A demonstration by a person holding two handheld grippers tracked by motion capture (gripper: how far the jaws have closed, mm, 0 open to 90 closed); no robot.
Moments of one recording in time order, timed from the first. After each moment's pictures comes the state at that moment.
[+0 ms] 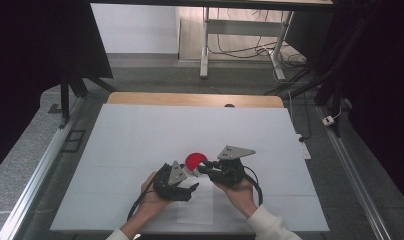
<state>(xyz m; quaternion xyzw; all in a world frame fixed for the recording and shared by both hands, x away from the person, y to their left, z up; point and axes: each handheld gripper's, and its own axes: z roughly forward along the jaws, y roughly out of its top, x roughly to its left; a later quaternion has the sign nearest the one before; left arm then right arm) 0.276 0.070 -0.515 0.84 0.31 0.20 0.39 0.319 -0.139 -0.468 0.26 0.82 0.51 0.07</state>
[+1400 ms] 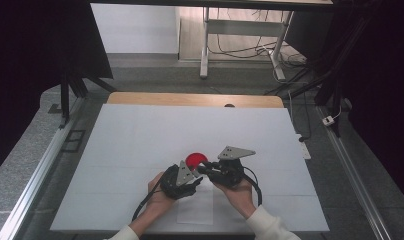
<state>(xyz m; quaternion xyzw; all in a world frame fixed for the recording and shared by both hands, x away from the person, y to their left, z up) 0.281 0.053 -0.519 0.84 0.29 0.23 0.39 0.319 -0.139 -0.471 0.27 0.81 0.51 0.06</state>
